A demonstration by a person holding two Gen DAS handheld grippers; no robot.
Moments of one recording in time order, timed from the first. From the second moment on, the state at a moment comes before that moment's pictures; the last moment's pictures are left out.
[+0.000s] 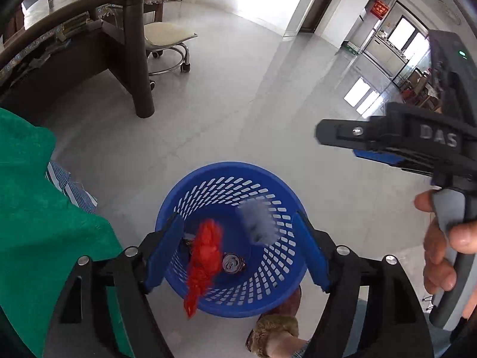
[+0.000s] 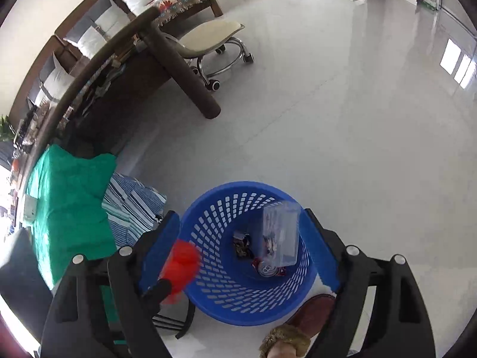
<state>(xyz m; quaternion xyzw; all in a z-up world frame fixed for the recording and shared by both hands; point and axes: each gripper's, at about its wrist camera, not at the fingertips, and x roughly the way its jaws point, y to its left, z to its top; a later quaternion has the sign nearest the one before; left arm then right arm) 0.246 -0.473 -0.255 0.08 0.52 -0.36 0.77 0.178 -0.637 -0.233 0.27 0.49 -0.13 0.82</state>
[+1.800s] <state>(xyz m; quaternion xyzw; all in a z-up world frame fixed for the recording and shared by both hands) 0.272 0.059 -0.102 -0.10 0.39 0.02 0.91 0.173 -0.168 -0.196 -0.07 0.45 0.18 0.87</state>
